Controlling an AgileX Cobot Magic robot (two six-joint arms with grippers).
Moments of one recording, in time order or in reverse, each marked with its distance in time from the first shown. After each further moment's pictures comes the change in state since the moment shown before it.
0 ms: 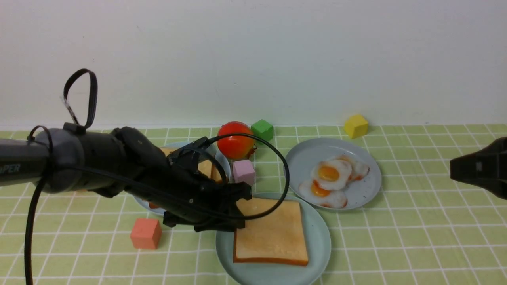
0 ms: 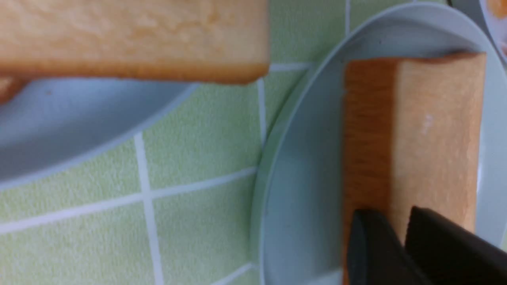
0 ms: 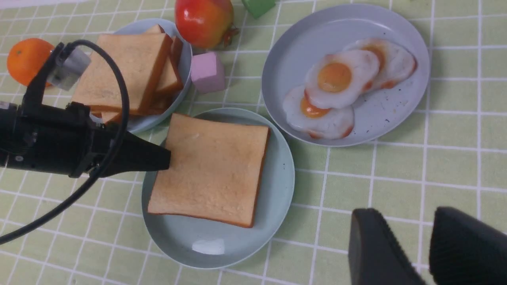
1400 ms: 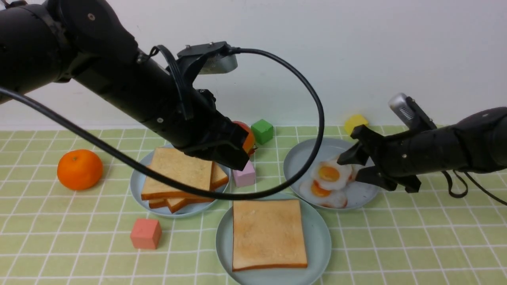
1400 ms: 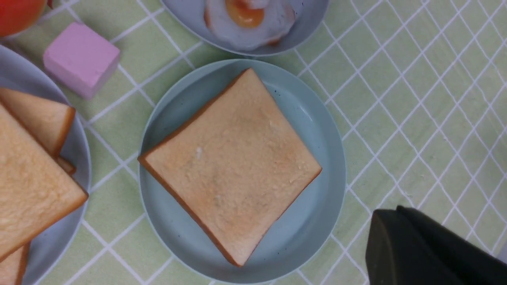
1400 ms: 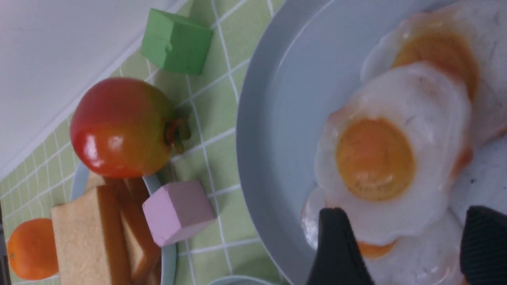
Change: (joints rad) right arm -0.039 0.932 -0.244 0.845 -0.301 -0.345; left arm 0.001 -0.211 -0.351 0.302 0.471 0.118
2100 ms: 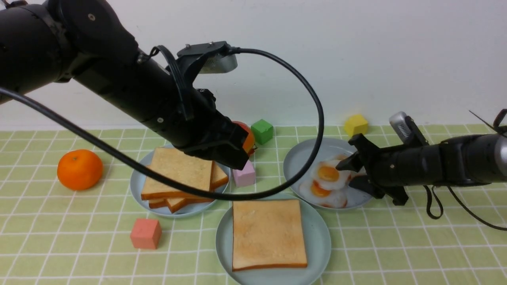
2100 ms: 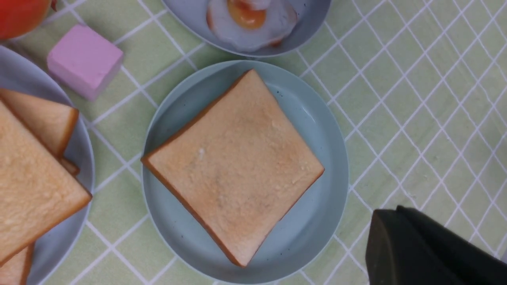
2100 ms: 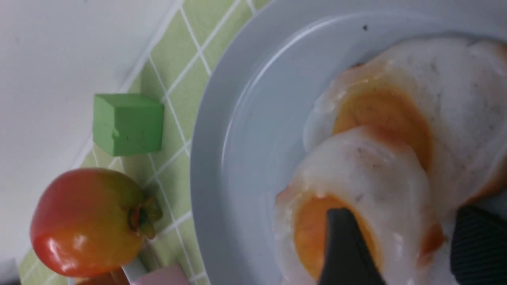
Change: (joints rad) right arm 0.000 0.136 -0.008 0.378 -0.068 -0.211; left arm 0.000 0.000 0.000 0.009 -0.006 0.000
